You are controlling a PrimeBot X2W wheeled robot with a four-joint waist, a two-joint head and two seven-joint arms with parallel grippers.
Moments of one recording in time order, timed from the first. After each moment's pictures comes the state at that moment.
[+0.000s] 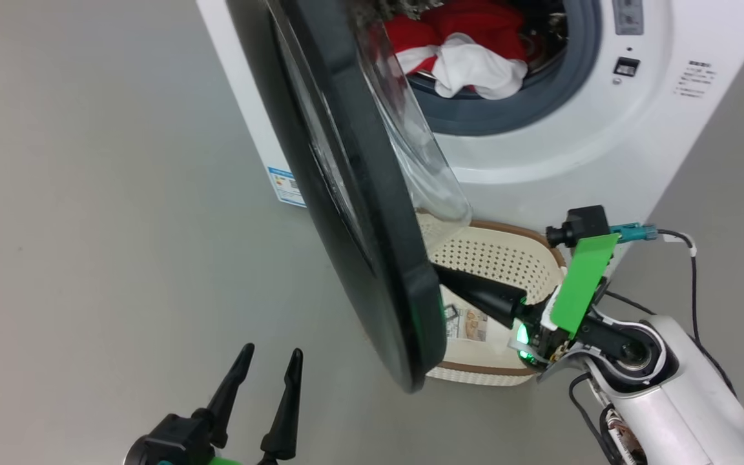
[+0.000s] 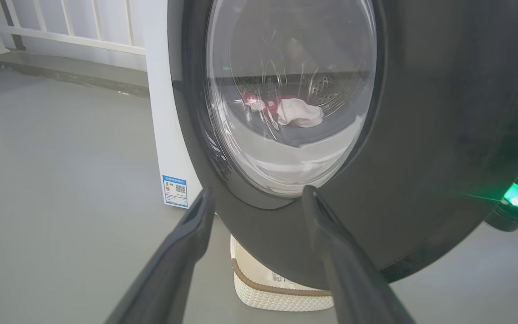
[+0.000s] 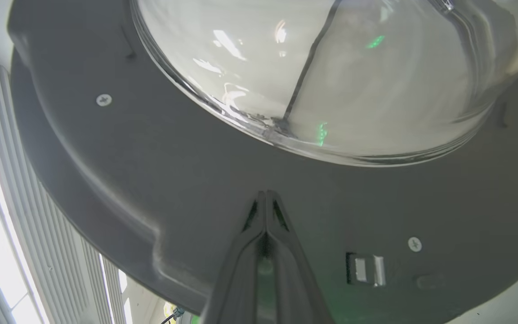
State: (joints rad) left arm -0.06 0.04 -0.24 0.19 -0.31 -0.05 -0.25; right arm -0.45 -0.08 0.26 0.35 1.67 0.12 0.71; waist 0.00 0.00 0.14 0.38
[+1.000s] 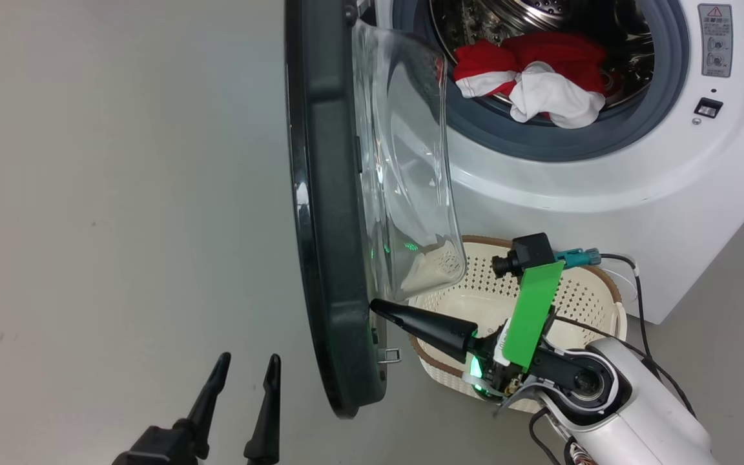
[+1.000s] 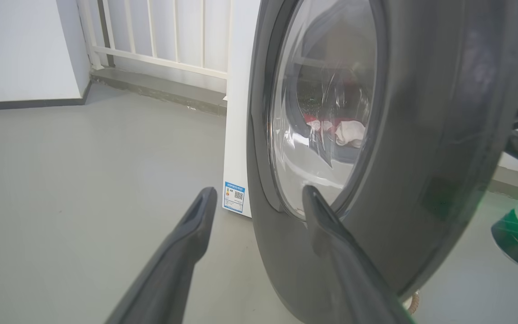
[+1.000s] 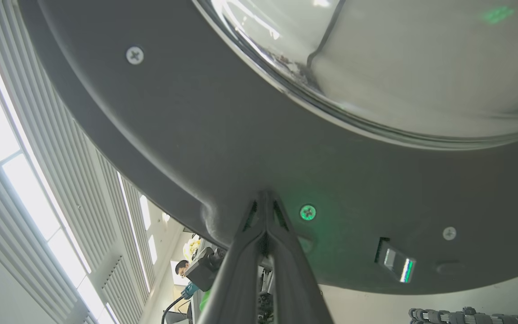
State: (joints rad) left arm -0.02 0.04 -0.20 0.16 -0.30 0.00 -0.25; right arm -0.43 -0.08 0.45 0.31 1.75 0.12 0.62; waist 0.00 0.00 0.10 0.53
